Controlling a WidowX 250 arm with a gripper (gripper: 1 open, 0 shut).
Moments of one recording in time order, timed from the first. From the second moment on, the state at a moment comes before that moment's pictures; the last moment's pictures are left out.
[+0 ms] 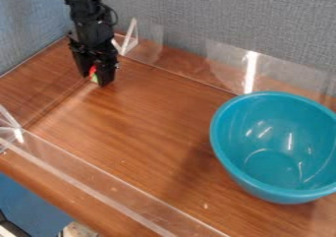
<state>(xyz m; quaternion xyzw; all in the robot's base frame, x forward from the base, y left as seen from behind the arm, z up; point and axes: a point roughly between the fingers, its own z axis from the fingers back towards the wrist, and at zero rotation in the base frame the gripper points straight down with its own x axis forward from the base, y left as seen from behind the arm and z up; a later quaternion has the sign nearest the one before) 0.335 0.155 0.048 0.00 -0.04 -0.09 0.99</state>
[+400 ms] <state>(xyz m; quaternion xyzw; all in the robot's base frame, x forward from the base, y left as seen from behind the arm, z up) 0.334 0.155 0.047 0.00 -0.05 -0.10 0.99</state>
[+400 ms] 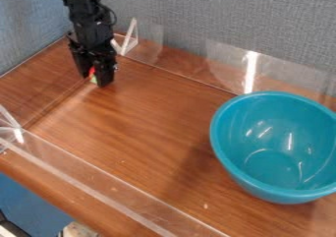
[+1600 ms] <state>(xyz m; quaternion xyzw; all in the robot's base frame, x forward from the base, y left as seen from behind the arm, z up) 0.304 0.140 0.105 0.01 -0.07 -0.14 0.99</state>
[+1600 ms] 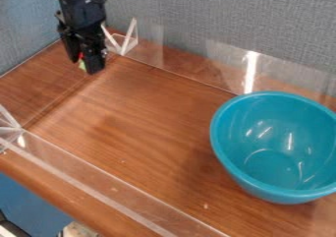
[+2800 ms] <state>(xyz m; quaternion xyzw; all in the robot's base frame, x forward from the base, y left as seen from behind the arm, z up) 0.299 0.034 0.135 -0.01 -0.08 -0.29 0.95</state>
